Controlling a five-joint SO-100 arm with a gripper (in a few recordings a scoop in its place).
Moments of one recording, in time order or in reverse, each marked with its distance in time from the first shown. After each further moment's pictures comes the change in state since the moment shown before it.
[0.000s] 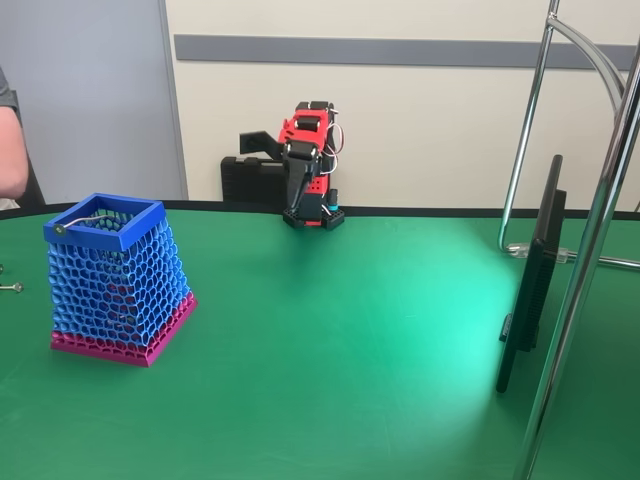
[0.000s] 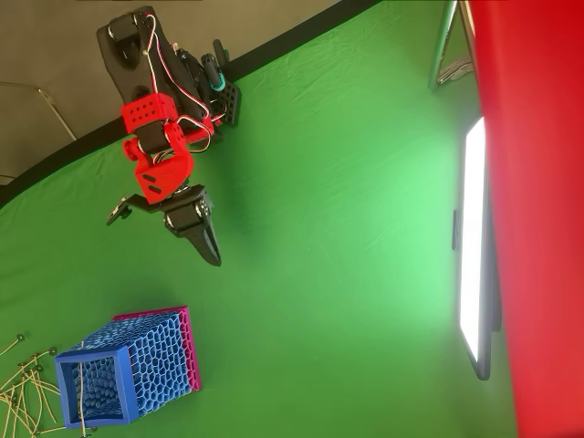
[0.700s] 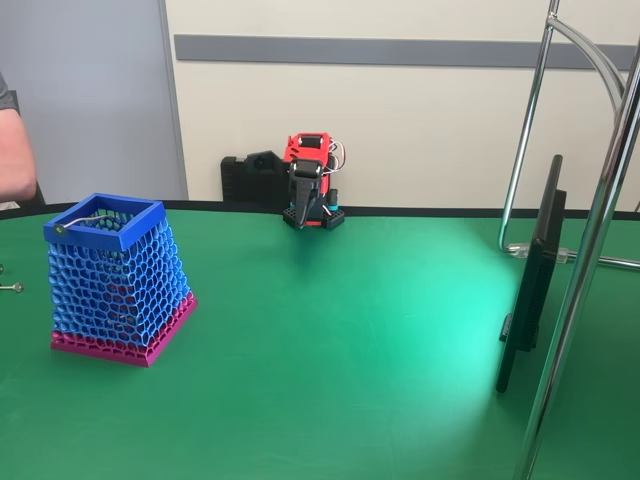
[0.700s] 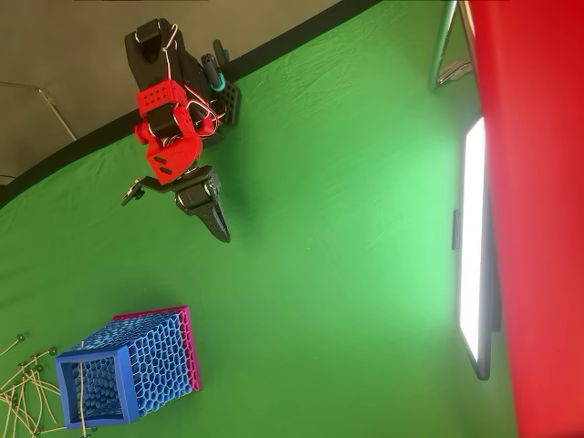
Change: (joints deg) arm -1.5 29.1 15.5 17.1 2.5
